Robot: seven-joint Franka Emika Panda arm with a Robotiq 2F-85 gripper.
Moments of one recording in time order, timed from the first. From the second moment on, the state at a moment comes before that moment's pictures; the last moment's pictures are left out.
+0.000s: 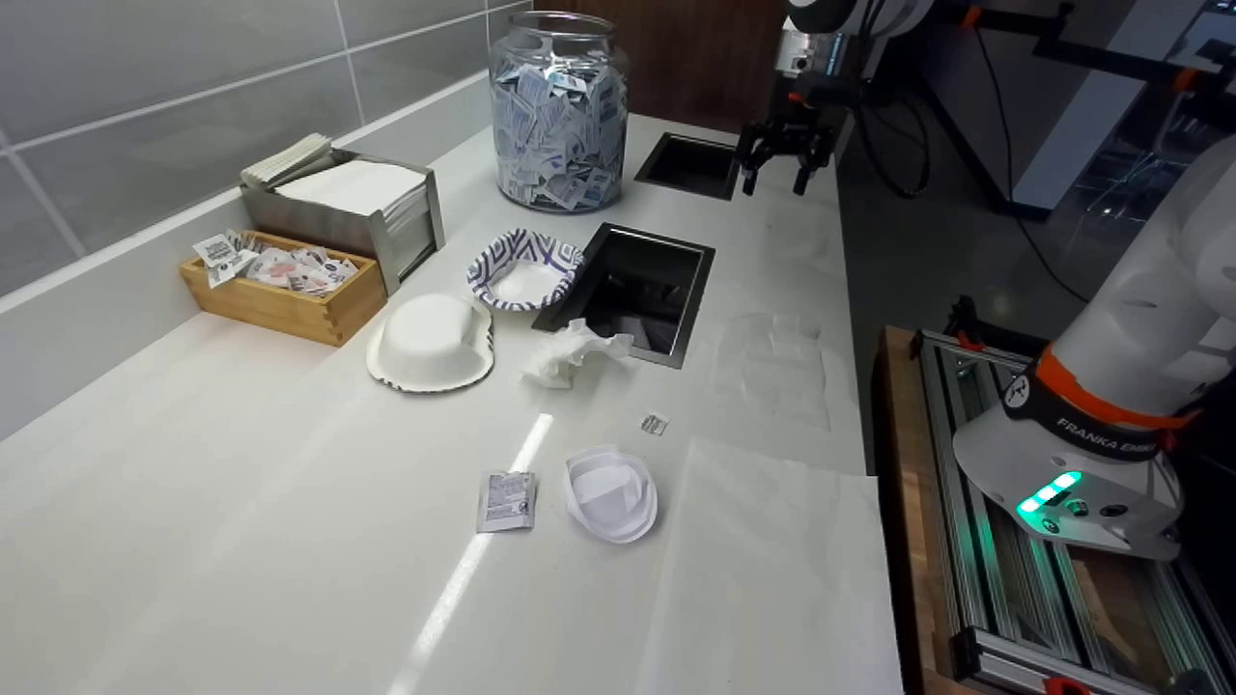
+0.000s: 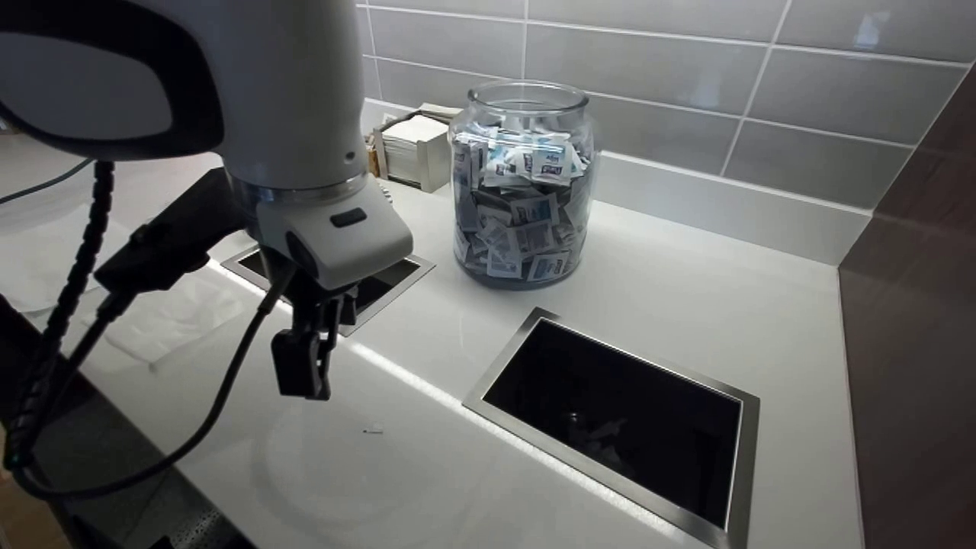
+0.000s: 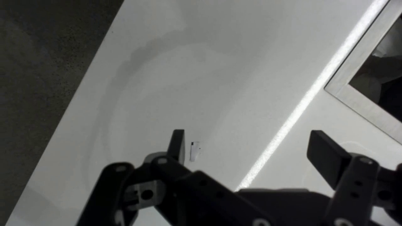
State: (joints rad) arm -0.35 0.01 -0.35 -2.38 0.09 2.30 0.17
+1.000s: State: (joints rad) arm -0.36 0.12 -0.35 -2.36 0.15 2.37 0.17
